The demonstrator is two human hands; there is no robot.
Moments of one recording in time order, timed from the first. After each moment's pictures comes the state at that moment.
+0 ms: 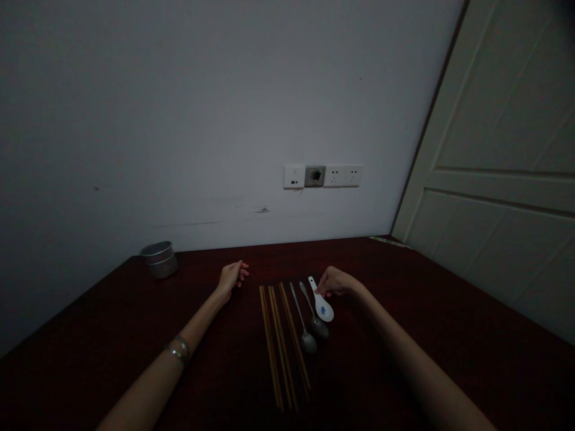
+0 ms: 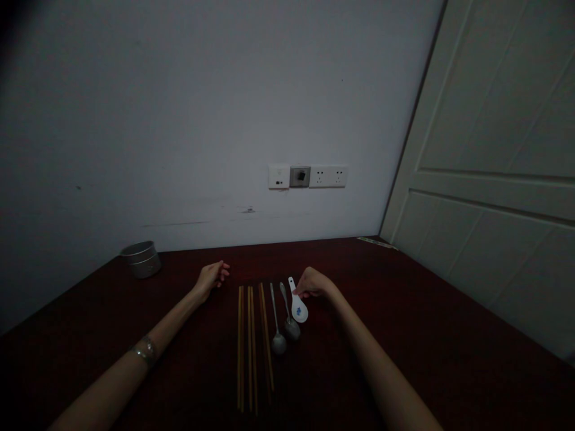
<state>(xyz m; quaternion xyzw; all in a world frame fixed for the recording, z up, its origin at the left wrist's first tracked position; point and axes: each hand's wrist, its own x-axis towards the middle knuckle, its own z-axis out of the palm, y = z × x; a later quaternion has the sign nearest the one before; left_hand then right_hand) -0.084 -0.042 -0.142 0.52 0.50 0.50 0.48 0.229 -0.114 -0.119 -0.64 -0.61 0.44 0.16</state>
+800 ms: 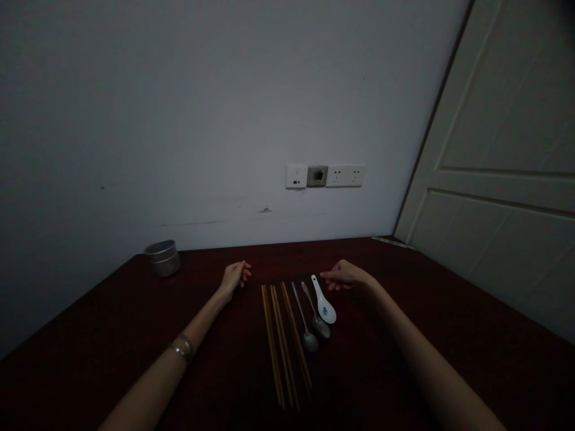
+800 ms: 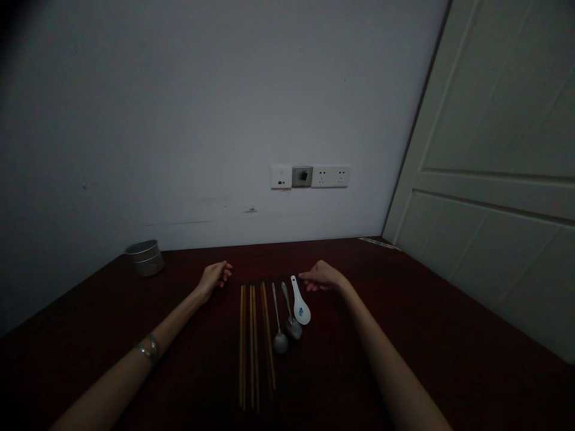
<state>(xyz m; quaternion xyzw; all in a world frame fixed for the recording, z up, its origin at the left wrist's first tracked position) -0.086 -0.042 -0.148 0.55 0.48 0.50 0.47 0.249 -0.115 -0.106 -0.66 -0.57 0.43 0.22</state>
